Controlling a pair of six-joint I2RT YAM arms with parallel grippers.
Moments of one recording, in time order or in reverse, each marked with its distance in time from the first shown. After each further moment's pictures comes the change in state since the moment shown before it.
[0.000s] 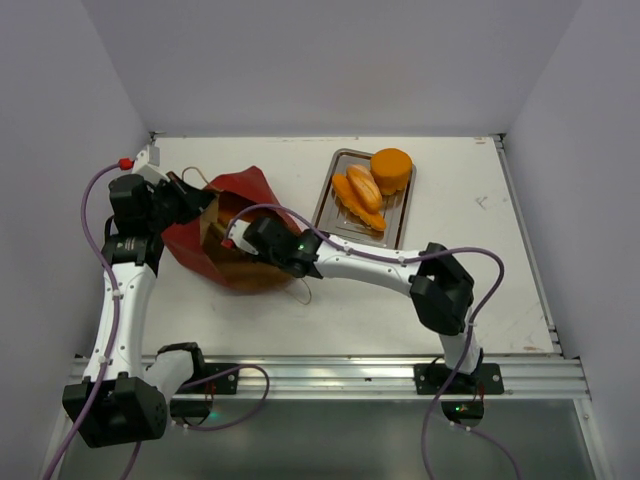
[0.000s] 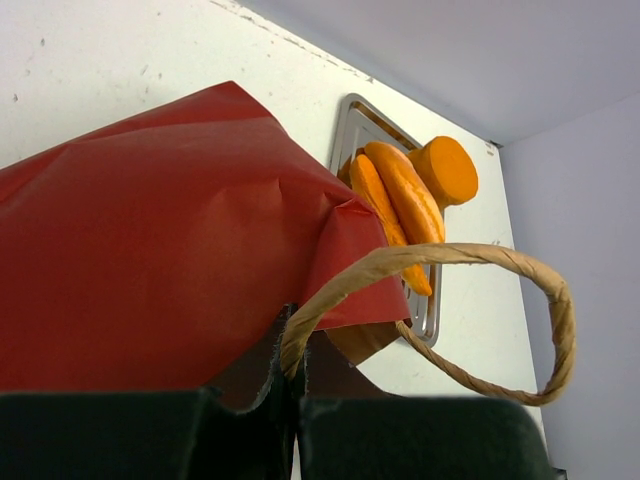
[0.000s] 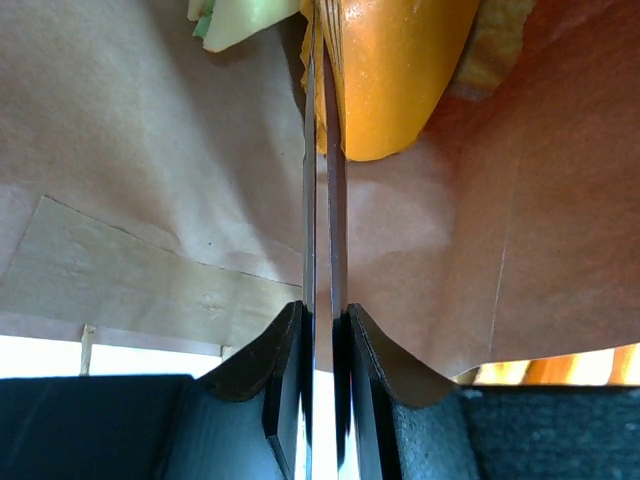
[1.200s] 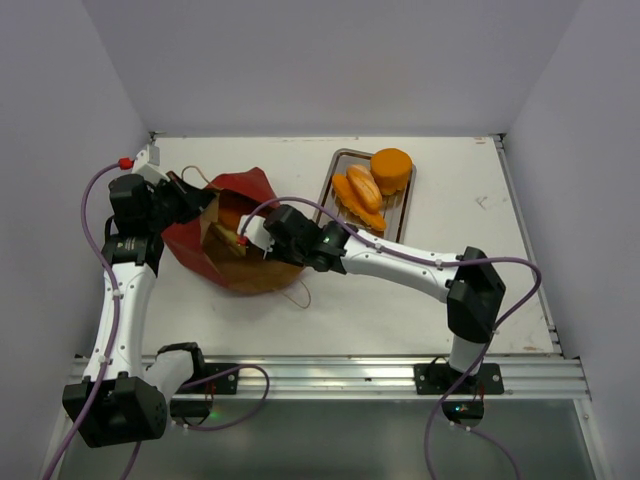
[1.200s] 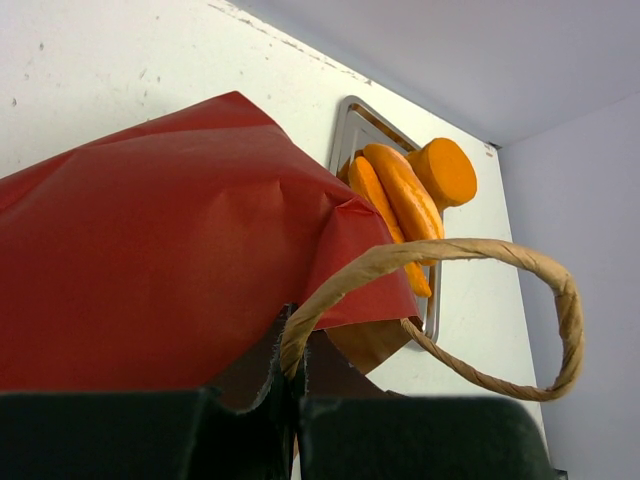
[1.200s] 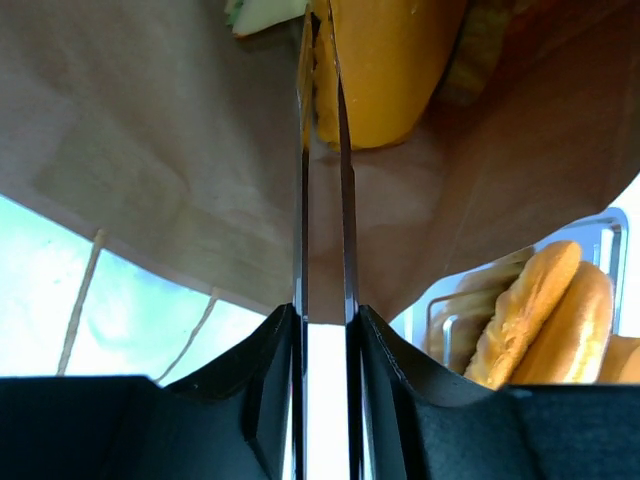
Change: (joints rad) left arm 0.000 0.001 -0.002 0.009 -0.001 0.000; right arm -0.044 -0.178 -0.084 -0.066 -0.185 -0.049
